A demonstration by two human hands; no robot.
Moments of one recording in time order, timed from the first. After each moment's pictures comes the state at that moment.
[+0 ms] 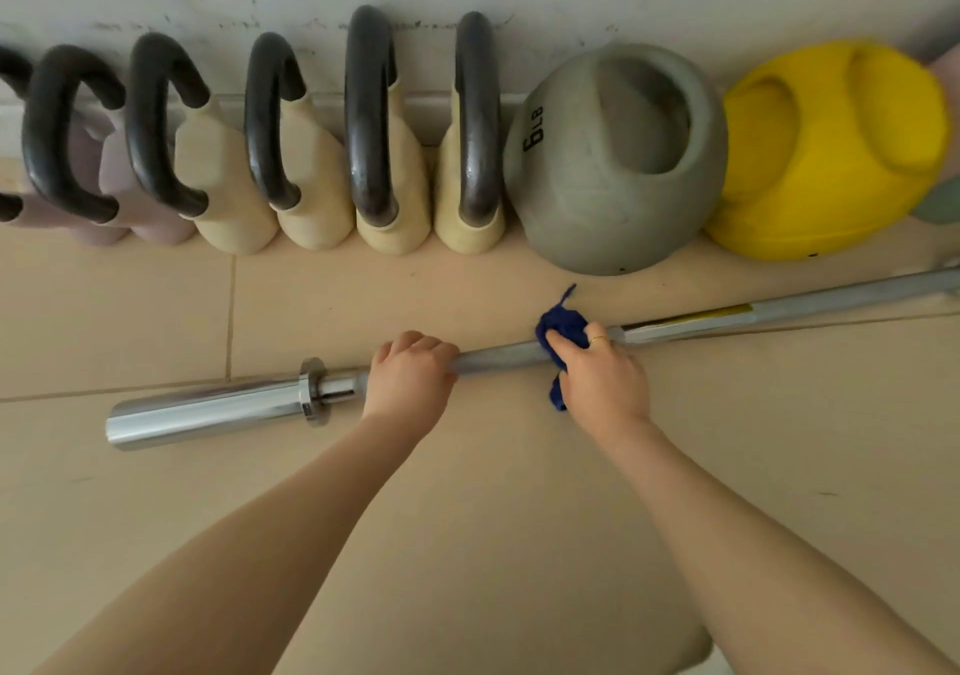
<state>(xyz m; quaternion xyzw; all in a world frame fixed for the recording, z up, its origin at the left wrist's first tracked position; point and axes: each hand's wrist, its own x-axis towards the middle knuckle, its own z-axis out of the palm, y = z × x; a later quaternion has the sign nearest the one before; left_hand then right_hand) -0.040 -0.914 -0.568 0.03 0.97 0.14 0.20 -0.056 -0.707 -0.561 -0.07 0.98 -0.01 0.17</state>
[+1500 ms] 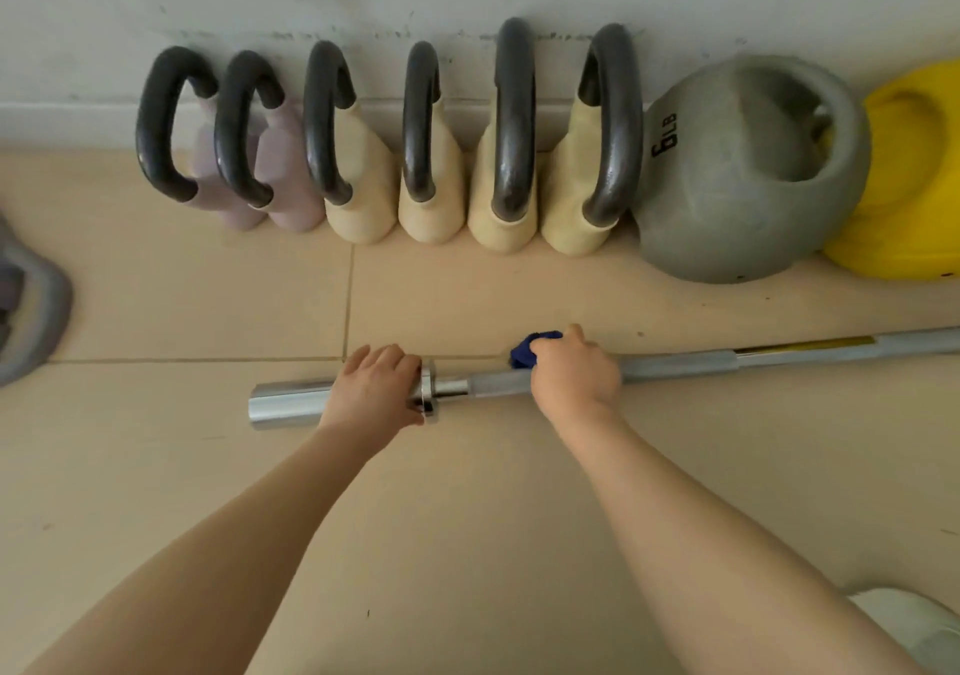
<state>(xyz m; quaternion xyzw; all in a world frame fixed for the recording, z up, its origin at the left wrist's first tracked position) 0.006 -1.052 -0.562 0.01 0.97 0.07 0.22 -0.047 -0.849 -0.553 -0.05 0.97 -0.03 0.24</state>
